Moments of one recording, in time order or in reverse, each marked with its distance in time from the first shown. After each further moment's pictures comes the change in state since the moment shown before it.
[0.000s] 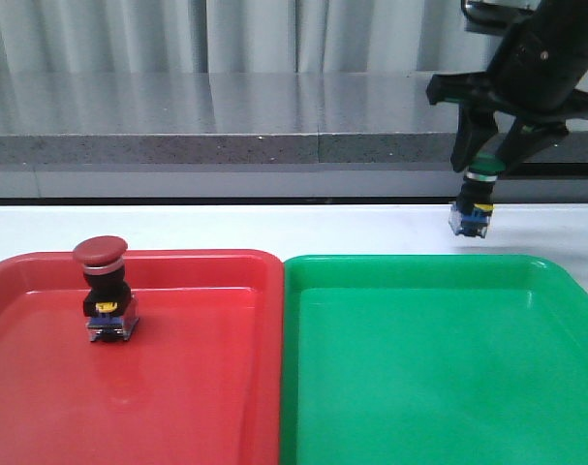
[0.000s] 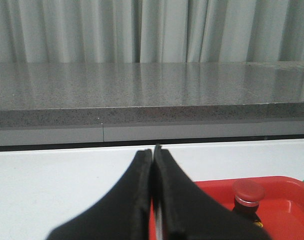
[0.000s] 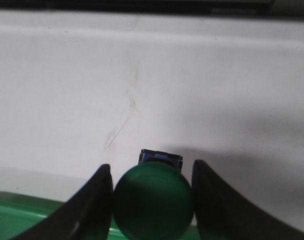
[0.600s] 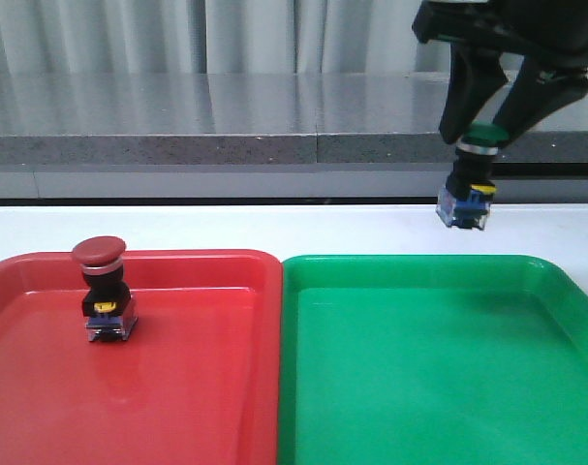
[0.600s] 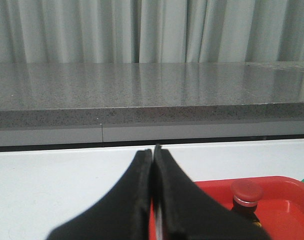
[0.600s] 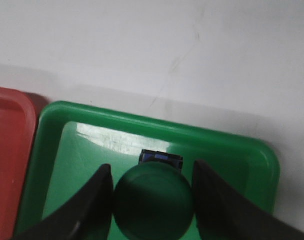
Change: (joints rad) left arm 0.000 0.000 0.000 0.000 0.000 0.000; right arm 0.152 -0.276 0.216 -0.050 0.075 0.114
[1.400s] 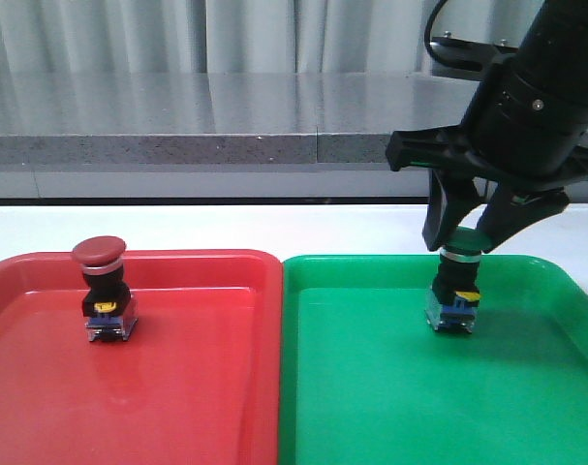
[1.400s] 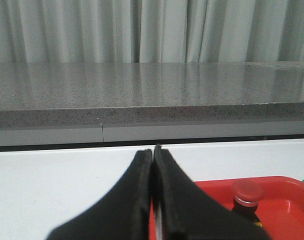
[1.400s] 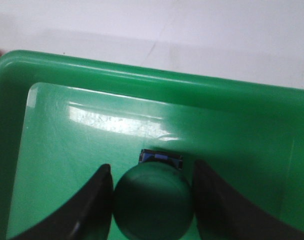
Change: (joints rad) left arm 0.000 0.000 0.000 0.000 0.000 0.000; right arm 0.082 0.076 0.180 -0.048 -0.192 0.112
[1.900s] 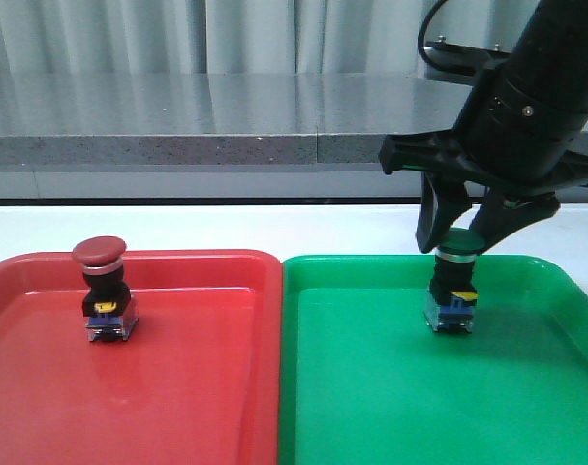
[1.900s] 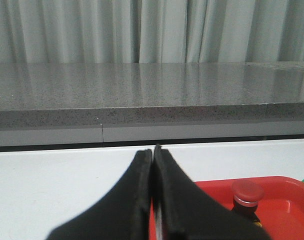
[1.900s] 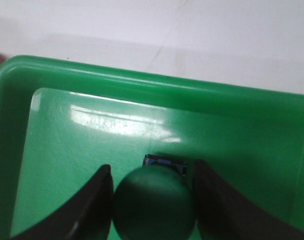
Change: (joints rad) left arm 0.000 0.000 0.000 0.000 0.000 0.000; right arm 0.002 0.016 0.000 0.007 -0.015 0.000
